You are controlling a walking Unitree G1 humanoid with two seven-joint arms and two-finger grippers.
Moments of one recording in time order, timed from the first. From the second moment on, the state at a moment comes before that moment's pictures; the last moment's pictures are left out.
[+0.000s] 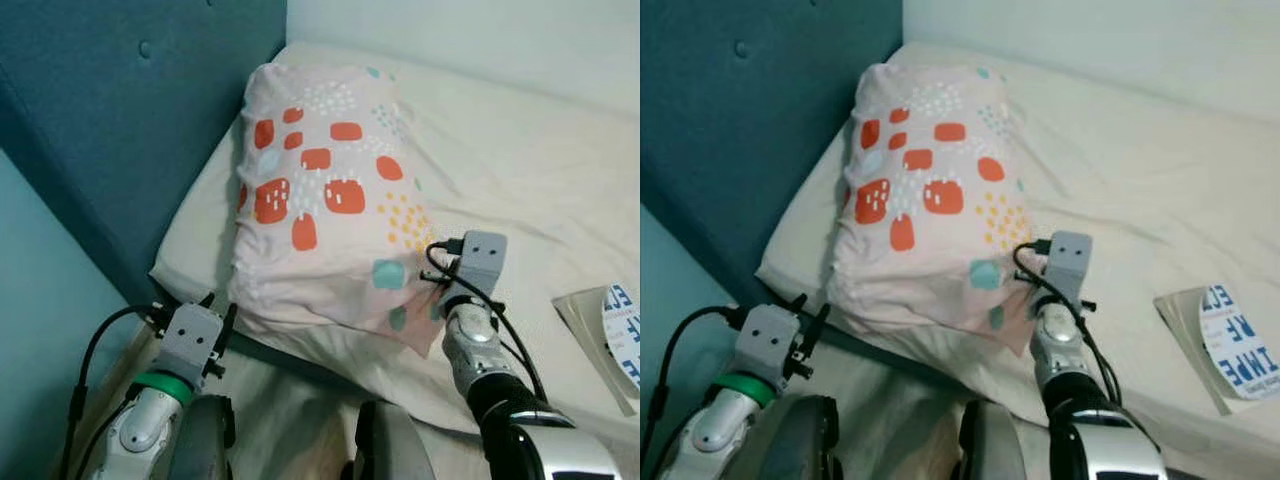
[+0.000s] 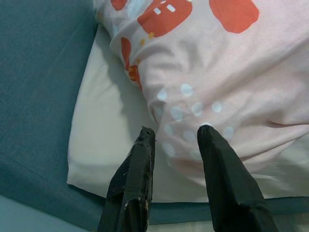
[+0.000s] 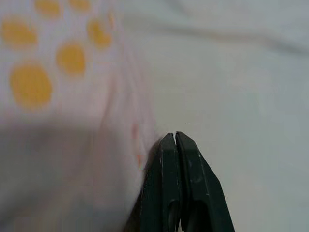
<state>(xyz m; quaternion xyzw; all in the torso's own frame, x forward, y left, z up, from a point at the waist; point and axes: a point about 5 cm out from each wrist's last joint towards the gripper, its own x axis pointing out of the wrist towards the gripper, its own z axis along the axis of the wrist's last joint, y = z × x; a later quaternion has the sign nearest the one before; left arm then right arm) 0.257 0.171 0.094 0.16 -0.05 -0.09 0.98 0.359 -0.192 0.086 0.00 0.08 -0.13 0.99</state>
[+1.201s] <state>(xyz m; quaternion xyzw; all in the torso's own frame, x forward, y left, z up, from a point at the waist) 0.282 0.171 0.131 0.18 -0.10 -0.10 0.97 0.368 -0.049 0.123 0.10 0.02 0.16 0.98</state>
